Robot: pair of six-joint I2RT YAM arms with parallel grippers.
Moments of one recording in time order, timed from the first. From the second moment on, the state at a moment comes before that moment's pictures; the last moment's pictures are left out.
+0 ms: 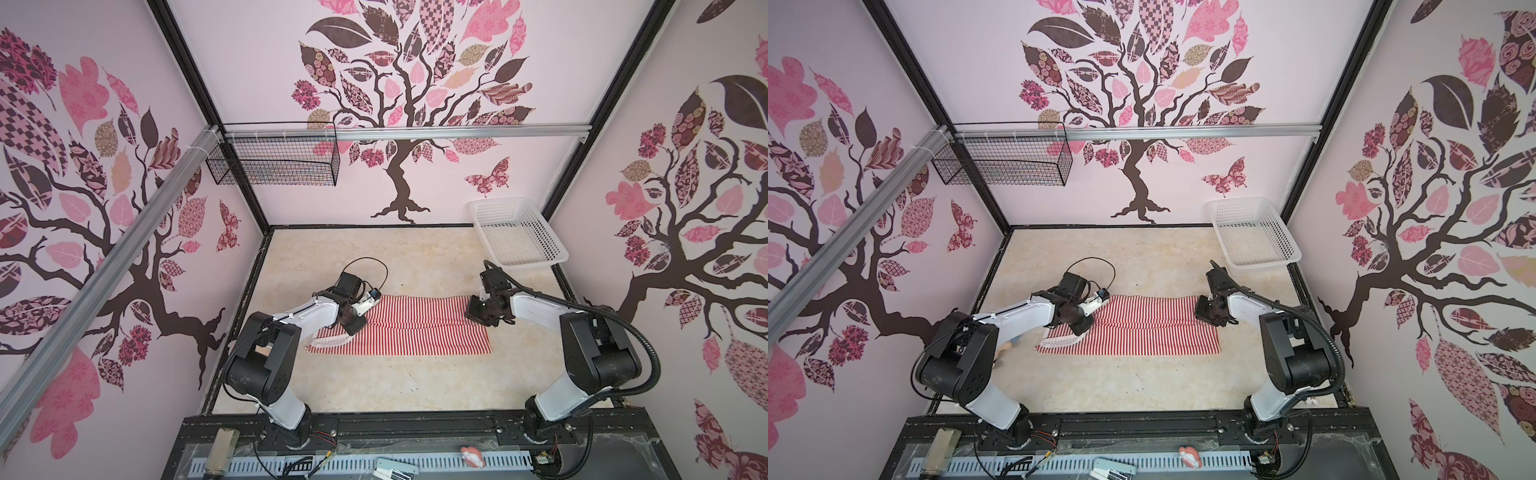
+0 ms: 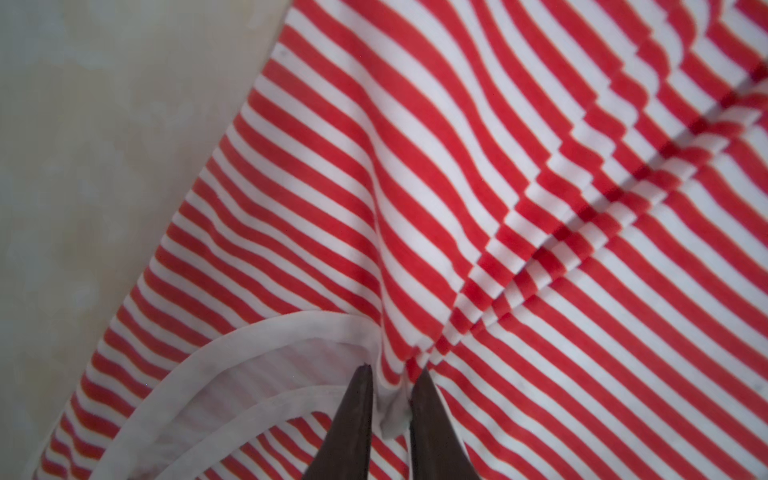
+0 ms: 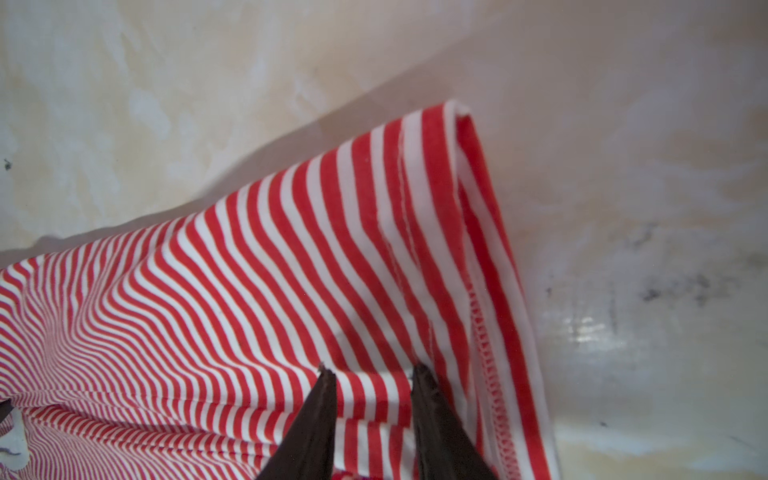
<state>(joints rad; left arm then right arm) -0.38 1.63 0.89 -0.45 0.02 0.53 0.22 1.62 0.85 -0.39 -0.18 0.59</state>
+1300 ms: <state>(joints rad) -0.39 1.85 1.14 -0.49 -0.05 0.42 0.24 1.63 0.86 -0.41 -0.18 0.60</state>
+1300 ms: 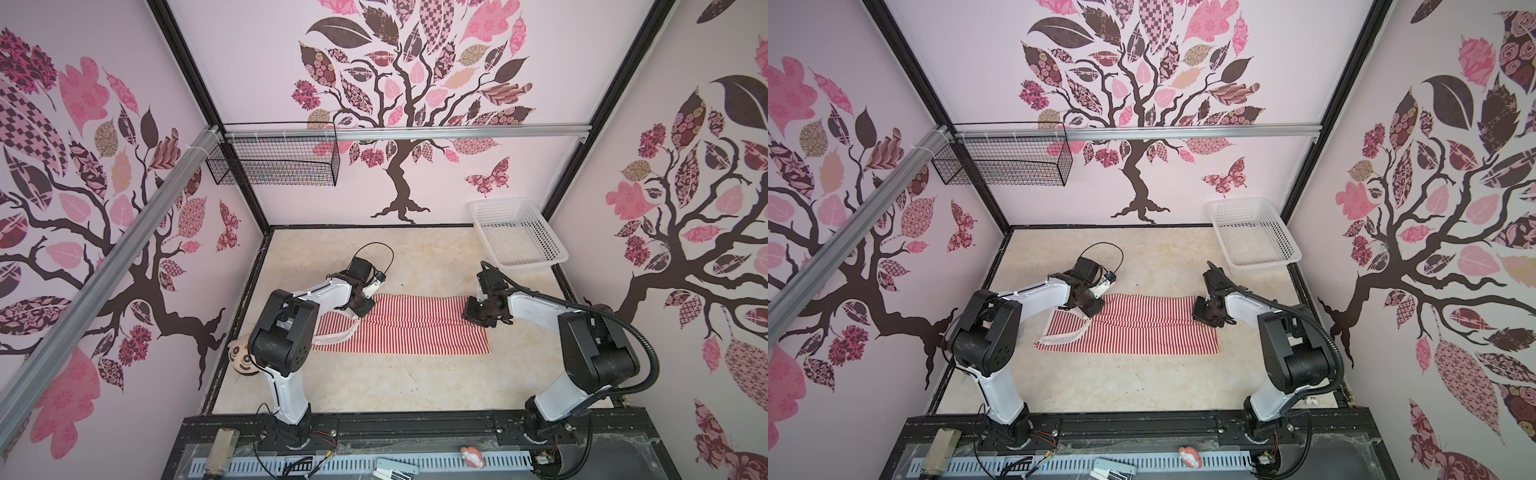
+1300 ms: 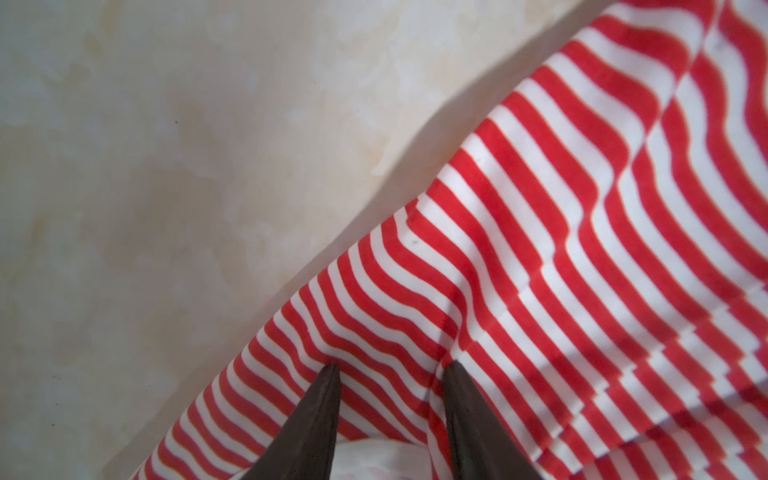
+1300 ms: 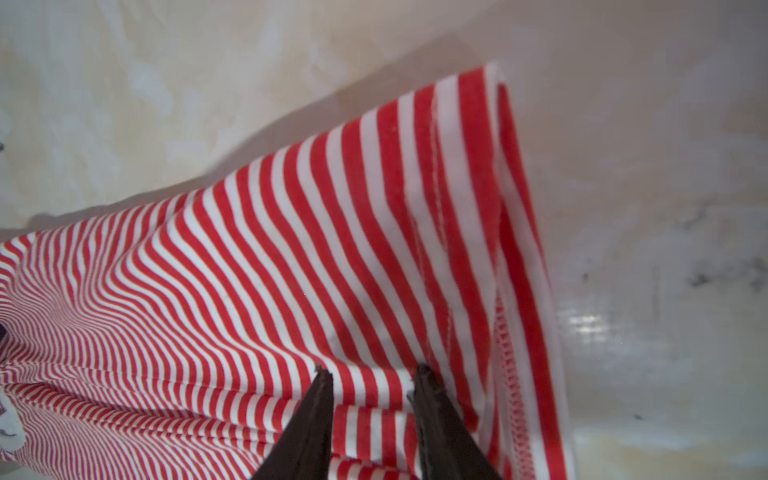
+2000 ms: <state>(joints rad) -0.34 1.61 1.08 -0.59 0.00 0.39 0.24 1.58 0.88 -0.44 -0.16 0.57</state>
